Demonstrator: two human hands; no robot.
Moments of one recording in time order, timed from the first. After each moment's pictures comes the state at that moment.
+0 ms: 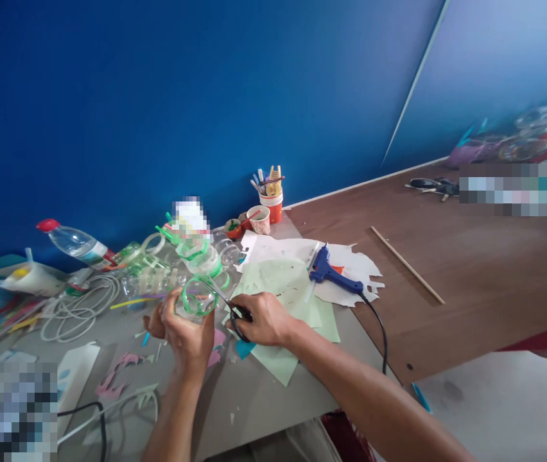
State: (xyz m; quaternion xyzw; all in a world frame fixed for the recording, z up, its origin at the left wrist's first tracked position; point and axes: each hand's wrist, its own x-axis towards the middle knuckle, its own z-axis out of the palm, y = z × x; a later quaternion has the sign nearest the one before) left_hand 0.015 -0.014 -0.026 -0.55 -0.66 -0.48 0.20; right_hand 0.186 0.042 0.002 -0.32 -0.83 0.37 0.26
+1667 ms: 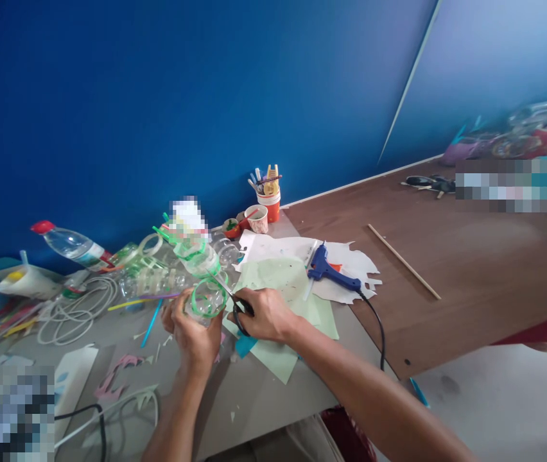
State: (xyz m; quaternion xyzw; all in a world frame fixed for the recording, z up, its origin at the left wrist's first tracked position) left_hand 0.022 -0.015 -0.029 -0.56 -0.67 -0.48 0.12; right_hand 0.189 0.044 -0.003 -0.37 -0.84 0.33 0.25
